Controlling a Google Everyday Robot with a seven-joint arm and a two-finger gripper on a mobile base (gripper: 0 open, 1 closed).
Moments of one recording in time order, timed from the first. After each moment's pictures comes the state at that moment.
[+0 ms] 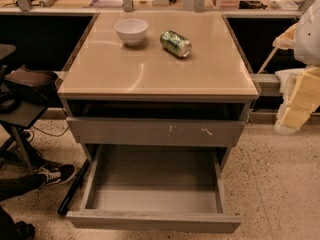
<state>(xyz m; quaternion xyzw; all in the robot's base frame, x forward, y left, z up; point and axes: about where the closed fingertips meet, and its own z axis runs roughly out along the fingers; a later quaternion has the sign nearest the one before) 0.438 -0.217 0.976 -0.60 0.78 -0.03 0.16</state>
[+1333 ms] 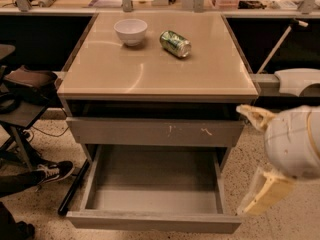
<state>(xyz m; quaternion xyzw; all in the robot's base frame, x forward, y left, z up) 0.361 -0.155 0.877 -0.64 0.71 0.04 0.29</state>
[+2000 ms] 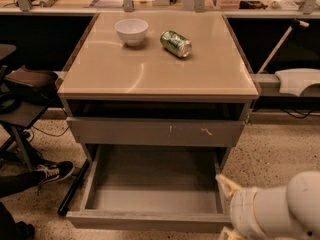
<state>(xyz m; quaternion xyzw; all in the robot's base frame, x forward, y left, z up) 0.326 -0.136 0.677 -0.59 0.75 0.12 0.27</state>
